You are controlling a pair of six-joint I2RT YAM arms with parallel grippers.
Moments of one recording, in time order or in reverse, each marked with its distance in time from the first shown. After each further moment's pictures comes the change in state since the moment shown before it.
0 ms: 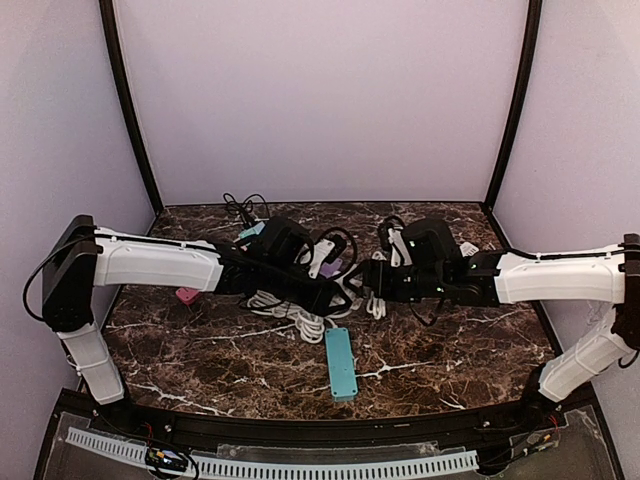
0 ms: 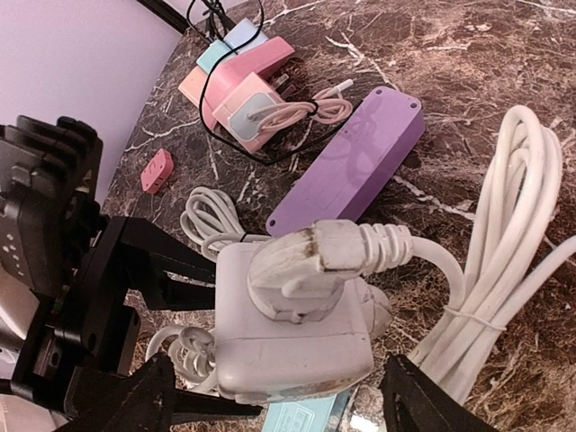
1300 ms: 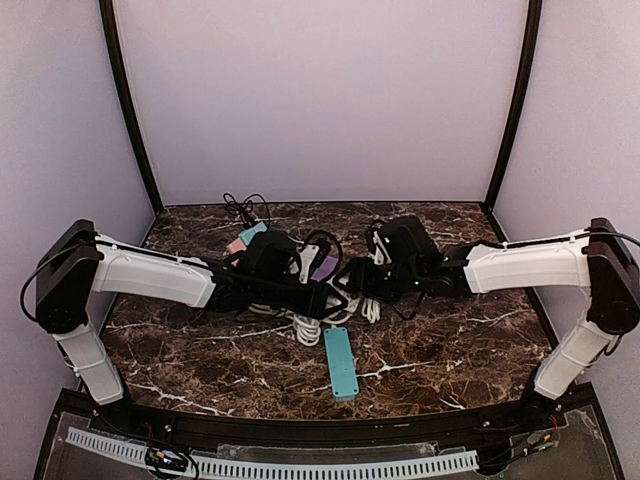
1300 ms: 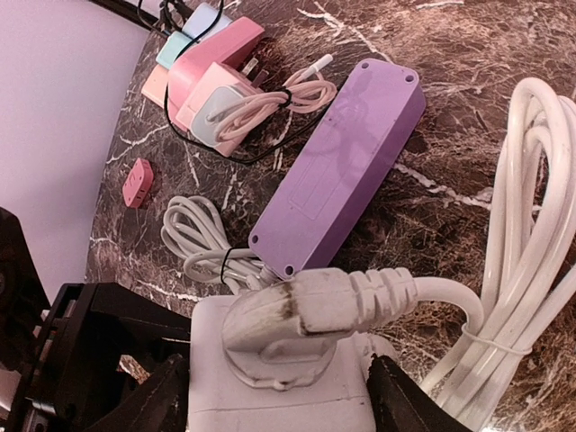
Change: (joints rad) left arm 0.000 -0.033 -0.179 0.261 0.004 -0.209; right arm -0.024 0.177 0.113 -0.008 -0.031 0.120
